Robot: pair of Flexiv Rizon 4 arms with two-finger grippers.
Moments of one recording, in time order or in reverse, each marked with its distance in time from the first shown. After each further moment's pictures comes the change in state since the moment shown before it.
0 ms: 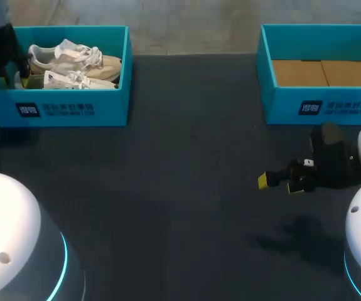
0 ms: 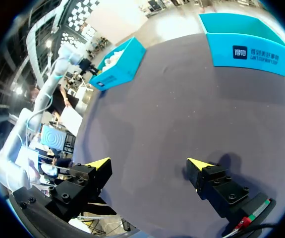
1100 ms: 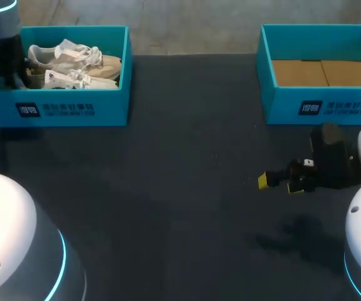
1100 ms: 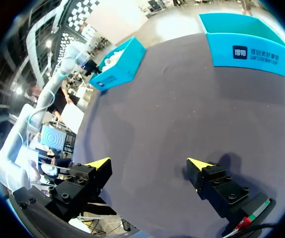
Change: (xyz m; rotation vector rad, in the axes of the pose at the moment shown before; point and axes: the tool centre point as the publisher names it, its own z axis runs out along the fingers) left arm 0.006 0.009 0.037 0.050 0.051 0.022; right arm 0.000 0.000 0.000 0.000 0.000 0.000
